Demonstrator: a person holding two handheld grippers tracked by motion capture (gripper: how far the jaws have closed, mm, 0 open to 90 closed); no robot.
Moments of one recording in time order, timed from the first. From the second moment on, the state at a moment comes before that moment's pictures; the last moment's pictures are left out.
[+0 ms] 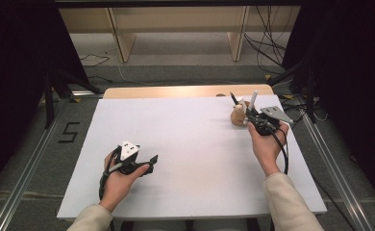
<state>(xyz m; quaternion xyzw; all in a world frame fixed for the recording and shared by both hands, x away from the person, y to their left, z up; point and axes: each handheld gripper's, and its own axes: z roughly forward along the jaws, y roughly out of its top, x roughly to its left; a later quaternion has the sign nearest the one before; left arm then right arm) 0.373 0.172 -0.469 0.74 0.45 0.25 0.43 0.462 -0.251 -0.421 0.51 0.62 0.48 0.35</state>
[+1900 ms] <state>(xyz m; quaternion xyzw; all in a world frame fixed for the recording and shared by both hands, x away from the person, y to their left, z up) 0.373 0.172 -0.470 0.74 0.45 0.25 0.43 0.504 -0.260 -0.411 0.50 0.61 0.48 0.38</state>
